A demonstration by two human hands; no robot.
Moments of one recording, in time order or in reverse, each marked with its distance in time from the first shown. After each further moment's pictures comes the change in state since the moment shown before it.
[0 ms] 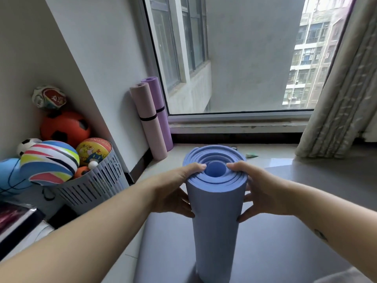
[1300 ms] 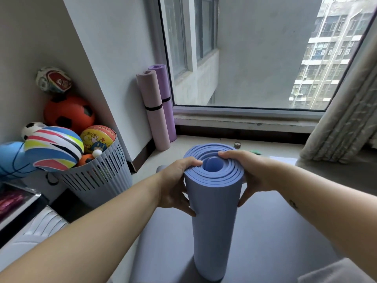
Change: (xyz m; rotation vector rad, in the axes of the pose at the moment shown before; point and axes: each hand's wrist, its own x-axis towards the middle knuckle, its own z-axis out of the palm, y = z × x) left_hand 0.031 -0.004 -0.027 -0.191 -0.038 -0.049; right_hand 0.039 -0.051 0.018 -0.172 0.094 0.094
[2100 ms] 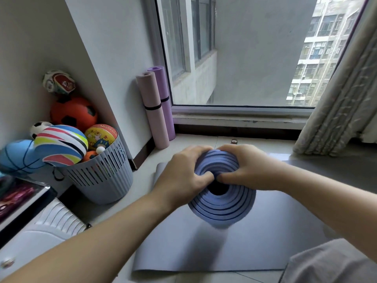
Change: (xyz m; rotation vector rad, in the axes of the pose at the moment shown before) left_hand -0.065 -0.029 0.051 0.789 0.427 1.033; right_hand -0.087 0.015 0.019 -0.782 0.225 -0.687
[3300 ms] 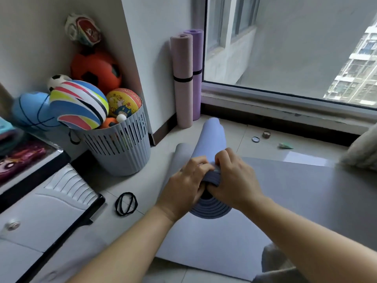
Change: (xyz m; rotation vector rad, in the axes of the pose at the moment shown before) left_hand -0.024 -0.184 0.041 0.307 0.260 0.242; right_hand 0.113 0.046 0.175 -0.313 0.398 -0.270
